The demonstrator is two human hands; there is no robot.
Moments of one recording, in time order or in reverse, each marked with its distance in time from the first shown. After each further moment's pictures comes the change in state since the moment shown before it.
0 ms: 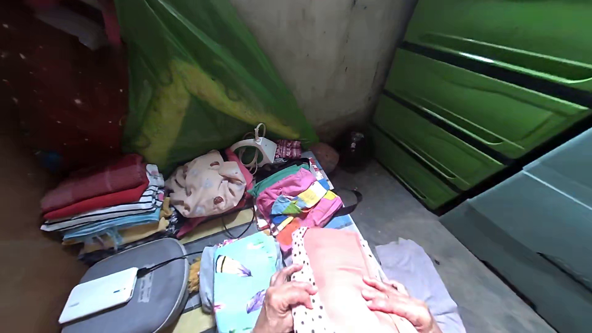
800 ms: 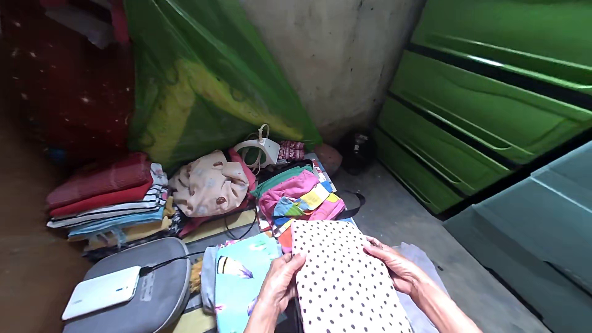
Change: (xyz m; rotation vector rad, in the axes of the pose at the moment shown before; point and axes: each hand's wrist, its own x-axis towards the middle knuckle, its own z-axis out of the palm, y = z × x) left_hand 0.074 0.022 0.001 -0.745 0.277 -1.270; right_hand 0.098 0.031 -0.008 0.806 0.144 1.253
